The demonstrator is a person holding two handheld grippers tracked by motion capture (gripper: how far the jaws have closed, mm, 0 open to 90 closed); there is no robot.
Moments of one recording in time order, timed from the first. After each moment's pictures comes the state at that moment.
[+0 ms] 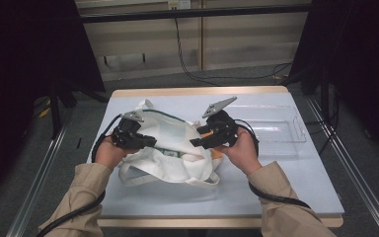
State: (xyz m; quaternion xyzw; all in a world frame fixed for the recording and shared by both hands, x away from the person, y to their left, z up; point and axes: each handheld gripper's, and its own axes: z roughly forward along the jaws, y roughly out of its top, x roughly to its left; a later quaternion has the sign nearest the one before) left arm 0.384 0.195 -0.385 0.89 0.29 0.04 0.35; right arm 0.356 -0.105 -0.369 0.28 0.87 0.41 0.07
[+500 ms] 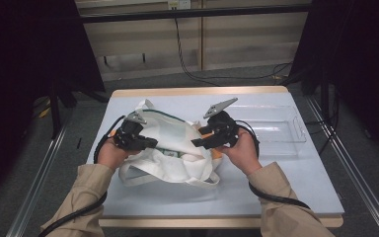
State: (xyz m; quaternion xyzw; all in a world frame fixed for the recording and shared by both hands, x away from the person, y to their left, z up) left arm 0.381 0.190 -0.392 0.89 0.29 0.04 0.34; right arm 0.359 -0.108 -0.377 0.29 0.87 0.41 0.07
